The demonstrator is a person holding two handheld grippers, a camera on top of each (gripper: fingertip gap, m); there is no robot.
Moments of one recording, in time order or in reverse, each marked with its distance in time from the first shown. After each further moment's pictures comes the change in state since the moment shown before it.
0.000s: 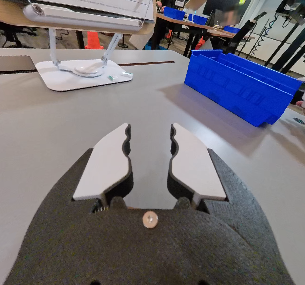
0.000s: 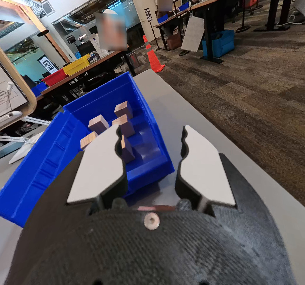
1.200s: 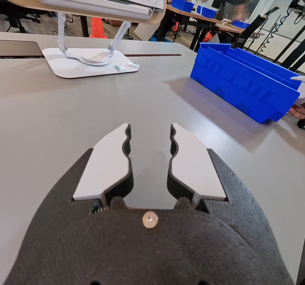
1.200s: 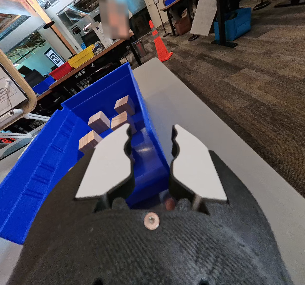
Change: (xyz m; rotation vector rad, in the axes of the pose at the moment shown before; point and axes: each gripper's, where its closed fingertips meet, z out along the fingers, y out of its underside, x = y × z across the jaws) left arm -0.009 0.010 -0.012 -0.038 -0.031 -0.035; right arm 0.002 0.012 0.030 -0.069 -0.047 0.046
